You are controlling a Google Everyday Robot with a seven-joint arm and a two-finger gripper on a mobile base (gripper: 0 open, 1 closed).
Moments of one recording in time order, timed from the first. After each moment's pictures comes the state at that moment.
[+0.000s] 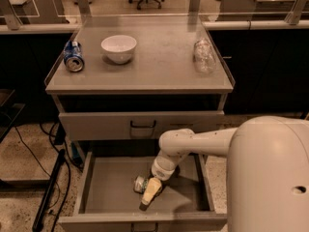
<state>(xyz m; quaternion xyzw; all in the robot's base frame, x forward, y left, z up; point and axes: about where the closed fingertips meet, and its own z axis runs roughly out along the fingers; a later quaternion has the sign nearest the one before) 0.532 -0.009 0.420 -0.54 0.82 0.17 0.05</state>
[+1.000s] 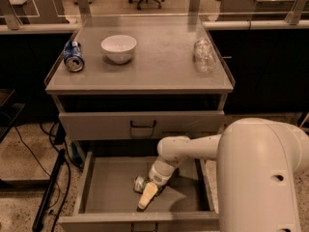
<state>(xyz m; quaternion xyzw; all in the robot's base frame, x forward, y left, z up) 0.527 0.003 0.382 -0.51 0.83 0.20 0.04</state>
